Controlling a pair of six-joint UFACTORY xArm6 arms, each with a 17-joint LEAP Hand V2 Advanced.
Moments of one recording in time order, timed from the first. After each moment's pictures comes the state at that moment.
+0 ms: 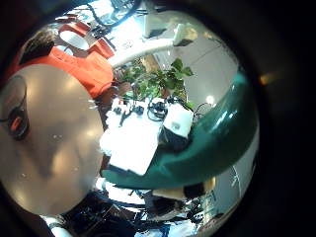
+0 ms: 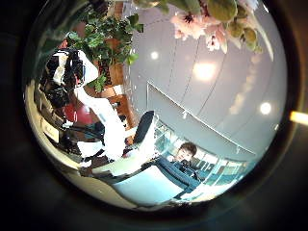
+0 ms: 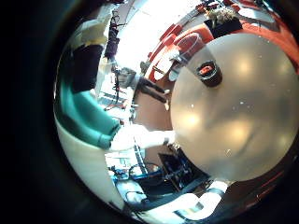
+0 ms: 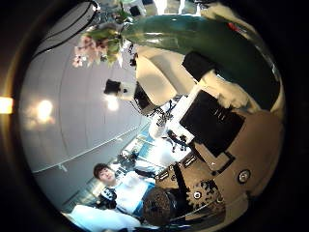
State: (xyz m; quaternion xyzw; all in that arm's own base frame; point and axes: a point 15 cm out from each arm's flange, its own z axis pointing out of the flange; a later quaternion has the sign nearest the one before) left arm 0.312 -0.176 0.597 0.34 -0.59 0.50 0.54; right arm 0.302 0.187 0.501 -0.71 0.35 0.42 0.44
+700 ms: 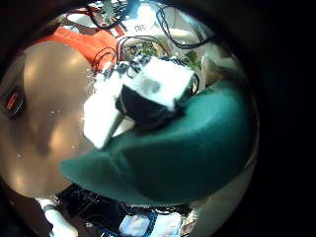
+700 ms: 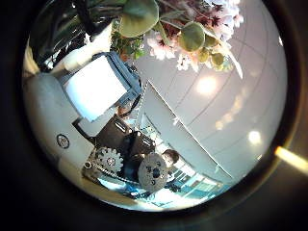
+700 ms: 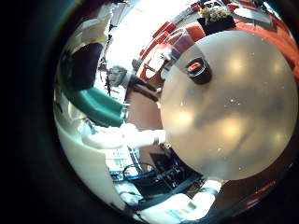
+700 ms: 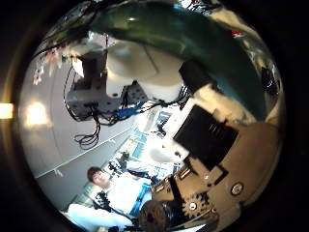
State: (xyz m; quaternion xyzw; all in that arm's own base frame) left arm 0.308 -0.188 0.587 0.35 -0.60 0.42 0.59; right arm 0.335 0.175 0.484 -0.70 0.40 0.38 0.45
